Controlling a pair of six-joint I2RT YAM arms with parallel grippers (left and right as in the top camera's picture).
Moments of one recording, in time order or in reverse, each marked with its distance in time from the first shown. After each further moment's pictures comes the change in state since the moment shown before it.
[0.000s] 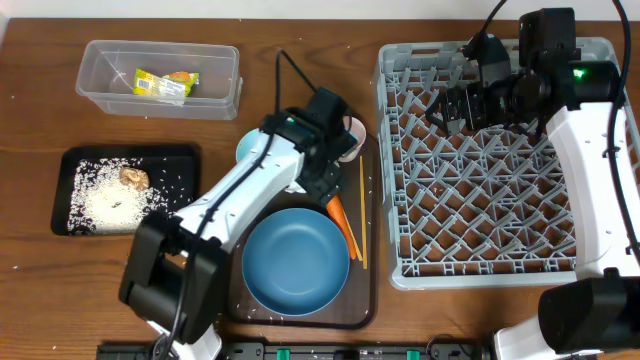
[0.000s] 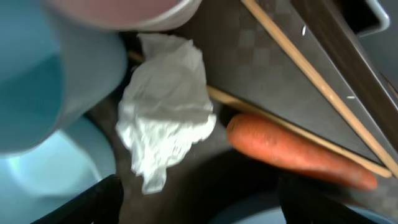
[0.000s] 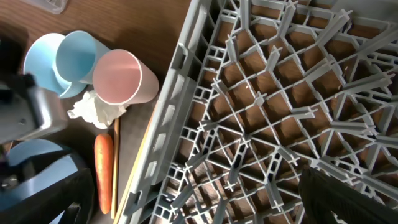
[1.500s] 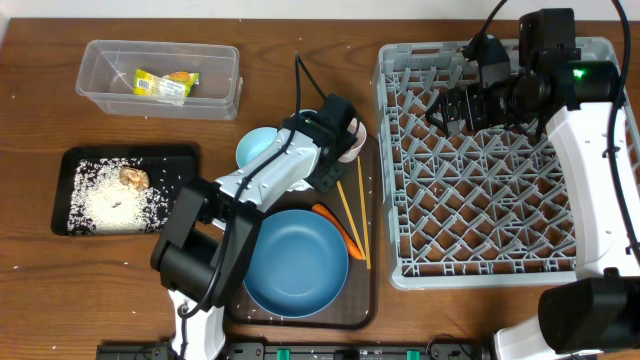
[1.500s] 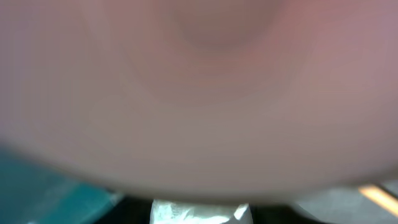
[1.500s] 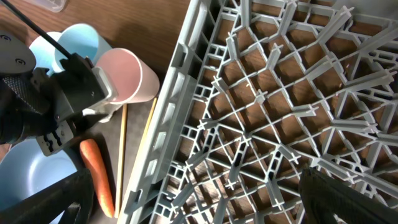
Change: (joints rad) left arm 0.000 0.166 0.000 0.154 -0.109 -0.079; right arm 0.000 0.000 0.000 -0.005 0.000 0.000
